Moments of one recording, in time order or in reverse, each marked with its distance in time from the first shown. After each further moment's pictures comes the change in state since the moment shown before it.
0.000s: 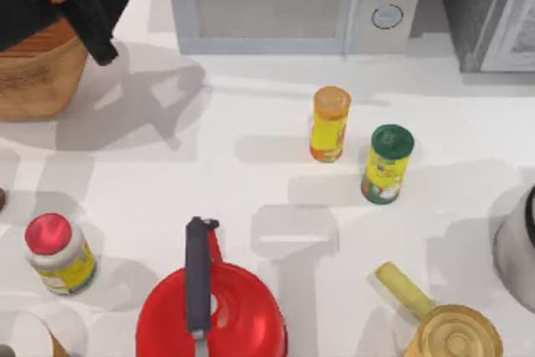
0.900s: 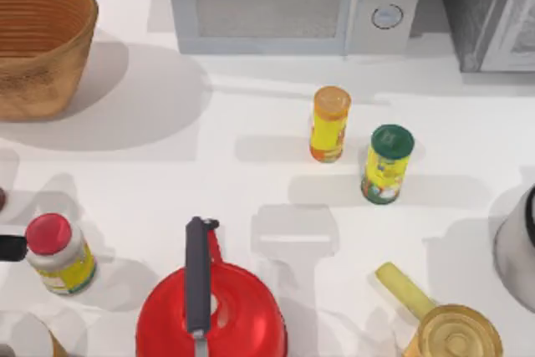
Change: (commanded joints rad) left arm 0.102 -1.340 -0.719 -0.775 -0.795 -0.070; right arm 0.000 0.000 0.000 0.000 0.000 0.000
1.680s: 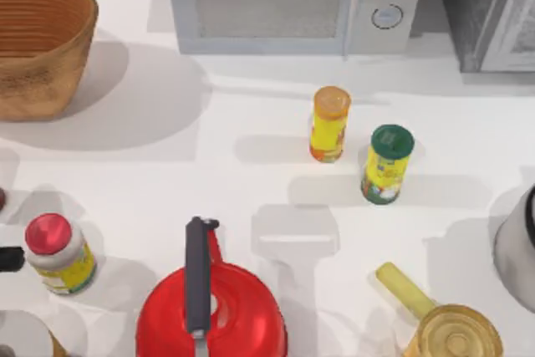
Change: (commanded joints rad) left arm -0.004 -0.110 -0.052 -0.111 -0.100 -0.014; right arm 0.000 0.000 0.000 0.000 0.000 0.000
